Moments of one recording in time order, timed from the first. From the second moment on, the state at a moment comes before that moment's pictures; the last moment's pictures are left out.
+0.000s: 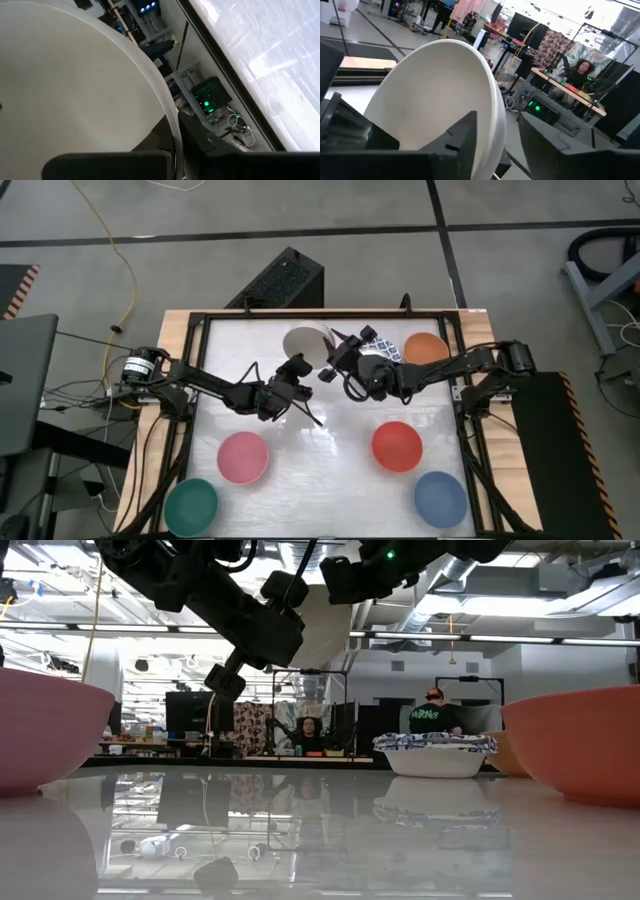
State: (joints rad) left arm -0.10 1.67 0.82 0.57 -1.21 1.75; right arm 0.04 1.56 1.04 0.50 0.97 -0.38
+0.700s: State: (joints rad) left arm -0.10 1.67 0.82 0.58 -1.13 1.84; right arm 0.04 1.56 1.05 0.39 0.97 -0.29
